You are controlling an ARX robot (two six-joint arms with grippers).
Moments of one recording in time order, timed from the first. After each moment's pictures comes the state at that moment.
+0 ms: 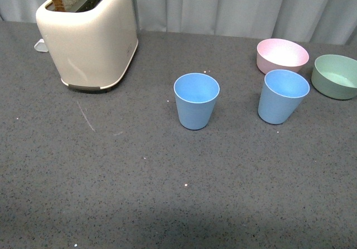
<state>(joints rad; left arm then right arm) 0.00 0.44 0.02 0.44 0.00 -0.01 0.00 0.00 0.00 0.00 0.00 0.00</state>
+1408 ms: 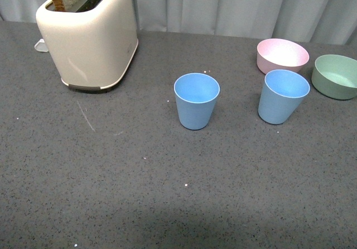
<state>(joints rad) 0.00 0.00 0.02 0.00 0.00 -0.01 0.00 0.00 0.00 0.00 0.00 0.00</state>
